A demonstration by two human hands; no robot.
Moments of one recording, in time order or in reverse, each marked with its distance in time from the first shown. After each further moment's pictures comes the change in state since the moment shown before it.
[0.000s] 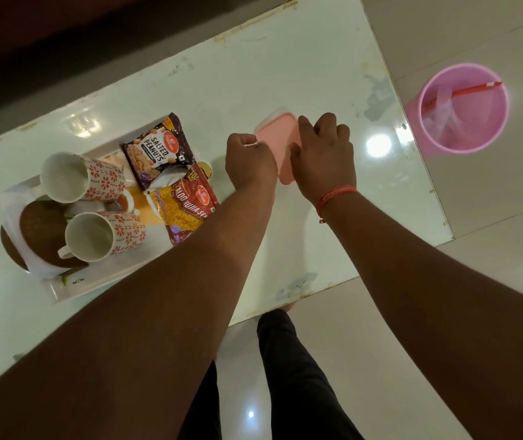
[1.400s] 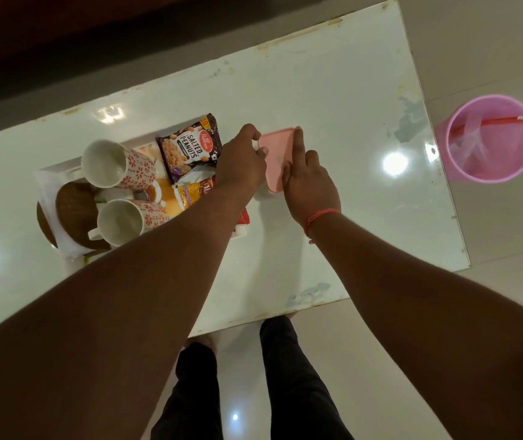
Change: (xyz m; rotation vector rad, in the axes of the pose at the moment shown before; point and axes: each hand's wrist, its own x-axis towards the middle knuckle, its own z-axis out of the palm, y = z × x) left_hand 0.049 0.003 -0.062 0.659 -0.179 0.415; right_hand -0.013 -0.045 0.039 0.233 -0.130 -0.051
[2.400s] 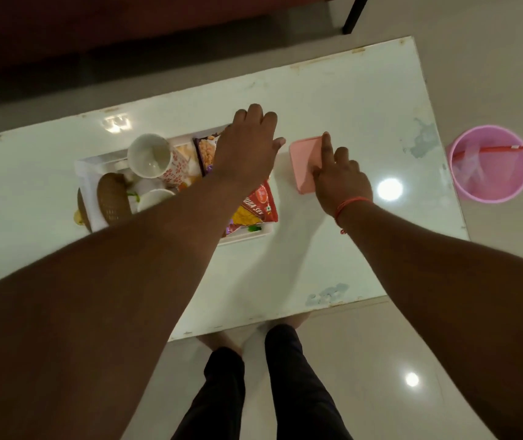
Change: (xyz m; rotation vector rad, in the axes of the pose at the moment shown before) left_hand -0.016 -0.024 -0.070 0.520 0.258 0.535; right_hand 0.004 -0.016 -0.025 -0.316 -0.058 -0.008
